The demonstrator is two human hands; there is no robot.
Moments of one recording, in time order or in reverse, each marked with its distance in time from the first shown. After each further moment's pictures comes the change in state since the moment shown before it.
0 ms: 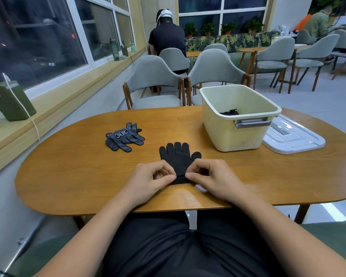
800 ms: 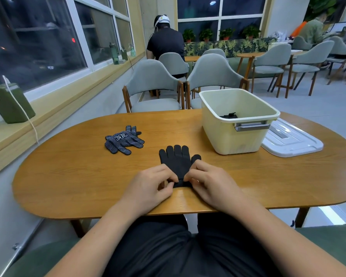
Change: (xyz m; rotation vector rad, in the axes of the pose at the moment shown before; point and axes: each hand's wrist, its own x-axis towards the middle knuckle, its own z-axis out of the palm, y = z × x) left_hand -0.008 0.005 0.007 0.311 0.049 0.275; right_hand -0.008 0.003 0.011 -0.409 0.084 -0.311
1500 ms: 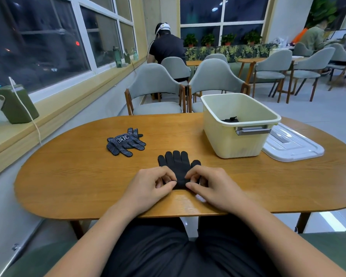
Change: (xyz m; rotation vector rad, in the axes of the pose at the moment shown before) left_hand 0.004 -0.003 -0.004 -0.151 -0.007 -0.175; right_hand 0.004 -0.002 -0.010 0.336 -0.091 0.232
